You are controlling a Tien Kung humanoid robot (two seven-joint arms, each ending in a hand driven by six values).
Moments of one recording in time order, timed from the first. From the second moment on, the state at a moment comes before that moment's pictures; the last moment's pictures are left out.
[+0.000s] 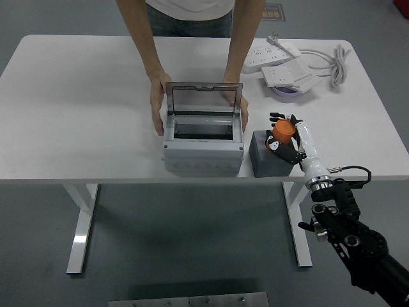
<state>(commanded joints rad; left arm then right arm) -0.19 0.33 -0.49 -0.42 0.46 0.29 0.36 0.32 -0.13 1.04 0.92 -1.23 -0.34 0.47</state>
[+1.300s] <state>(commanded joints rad) -0.19 0.33 -0.52 -0.42 0.54 0.28 0.38 0.35 -0.13 1.01 0.92 -1.16 -0.32 0.44</state>
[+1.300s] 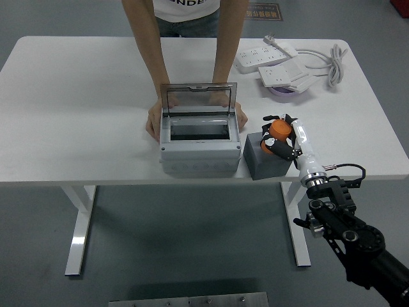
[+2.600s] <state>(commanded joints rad) -0.19 0.32 -0.54 -0.42 0.58 0.27 0.39 0.37 -0.13 1.02 0.95 -1.22 -0.31 0.43</state>
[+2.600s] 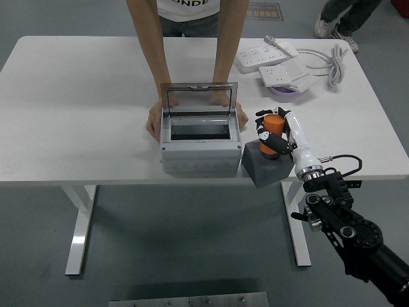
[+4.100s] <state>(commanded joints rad) -0.19 0.34 -0.55 -0.42 0.56 0.29 0.40 0.63 -0.25 0.97 1.15 -1.86 -0.18 0.13</state>
